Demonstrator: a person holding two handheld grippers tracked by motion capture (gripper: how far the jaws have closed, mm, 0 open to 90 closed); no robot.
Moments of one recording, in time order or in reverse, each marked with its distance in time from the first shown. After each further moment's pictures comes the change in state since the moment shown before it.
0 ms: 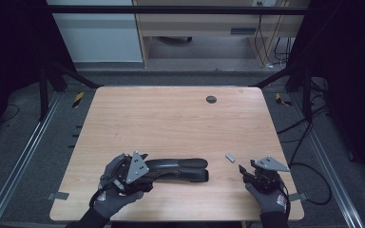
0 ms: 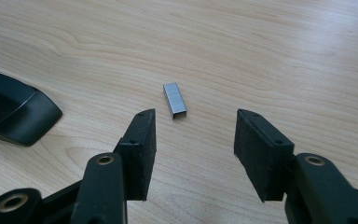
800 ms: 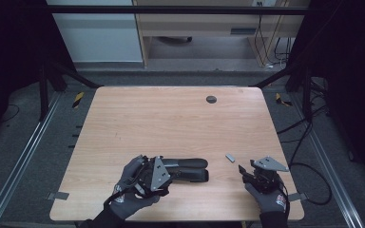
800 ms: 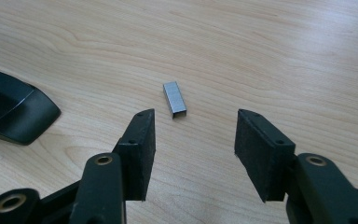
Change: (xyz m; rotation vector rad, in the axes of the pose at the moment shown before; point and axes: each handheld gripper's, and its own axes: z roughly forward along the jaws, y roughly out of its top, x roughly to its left) left arm -0.032 0.019 0.024 0.037 0.020 0.136; right arm 0.002 0.000 0.001 0.009 -0.001 0.001
